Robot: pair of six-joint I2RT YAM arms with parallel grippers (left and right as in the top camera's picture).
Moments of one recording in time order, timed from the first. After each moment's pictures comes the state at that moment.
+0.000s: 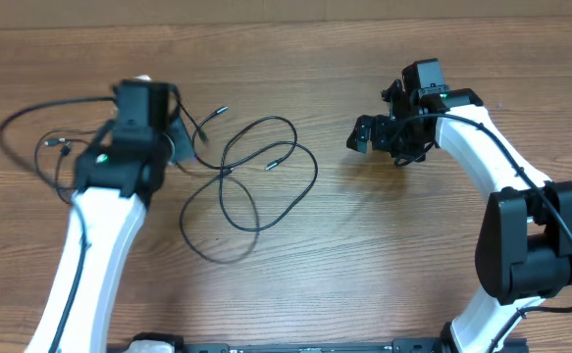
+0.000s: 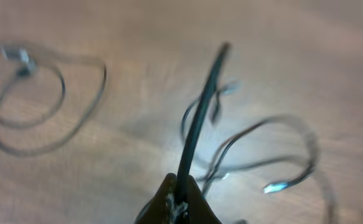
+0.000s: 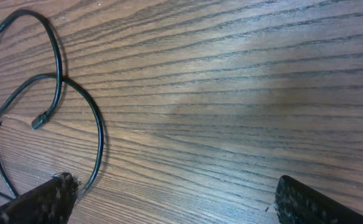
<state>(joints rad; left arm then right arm) -0.12 1.34 1.29 -0.83 -0.21 -0.44 0.15 1.91 1.40 -0.80 -0.34 0.23</state>
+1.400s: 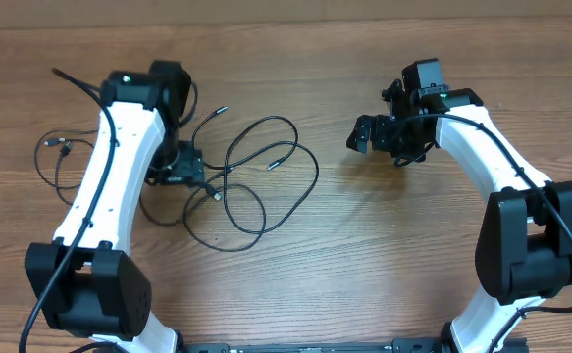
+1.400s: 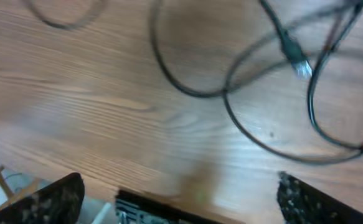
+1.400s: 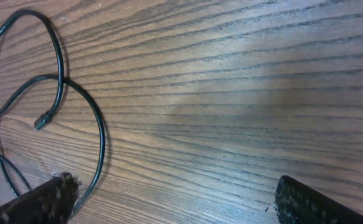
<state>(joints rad) -0.12 1.77 1.66 -1.56 -0.26 -0.31 0.15 1.91 1.40 -0.80 -0.34 0.23</state>
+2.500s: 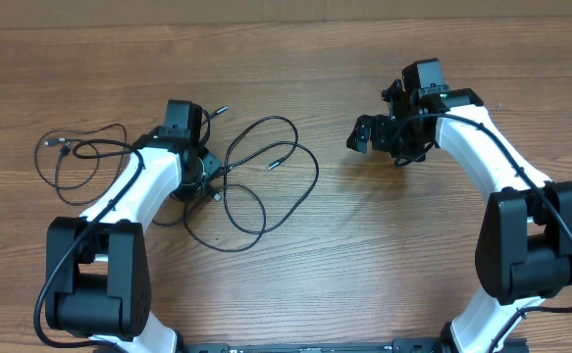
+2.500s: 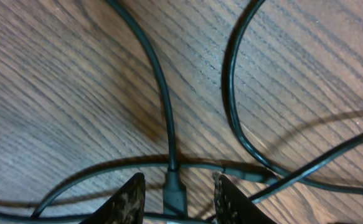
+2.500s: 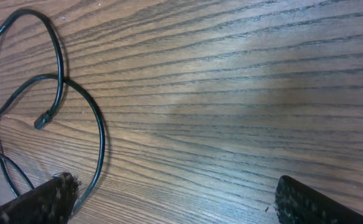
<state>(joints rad) -0.12 1.77 1.09 -0.64 -0.03 -0.92 0.15 1.91 1.40 -0.80 -0.34 0.23</state>
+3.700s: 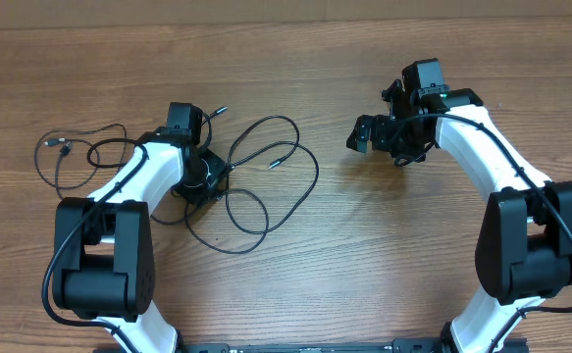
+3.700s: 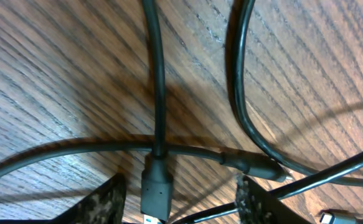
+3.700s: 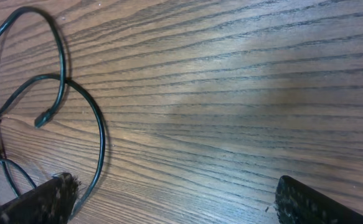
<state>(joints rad) -0.10 1.87 1.11 -0.66 0.15 -1.00 0.15 1.91 1.40 -0.80 -0.34 0.23</state>
